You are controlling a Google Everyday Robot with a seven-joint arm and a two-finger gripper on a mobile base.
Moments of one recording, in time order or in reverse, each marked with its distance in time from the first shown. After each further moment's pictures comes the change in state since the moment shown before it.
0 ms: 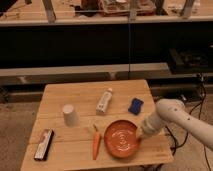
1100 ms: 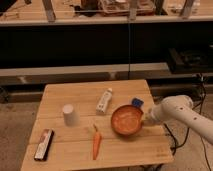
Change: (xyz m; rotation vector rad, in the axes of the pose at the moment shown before) arm 0.073 0.044 -0.056 -0.028 0.288 0.287
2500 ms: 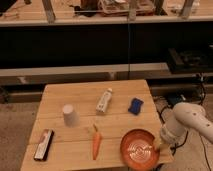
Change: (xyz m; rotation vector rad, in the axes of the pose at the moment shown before) arm -0.122 0.071 -0.007 -0.030 -0.452 -0.414
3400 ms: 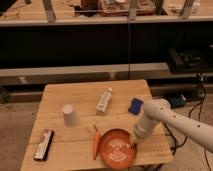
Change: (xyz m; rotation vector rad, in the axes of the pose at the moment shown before) arm 0.070 -0.083 0.034 0.008 0.023 0.042
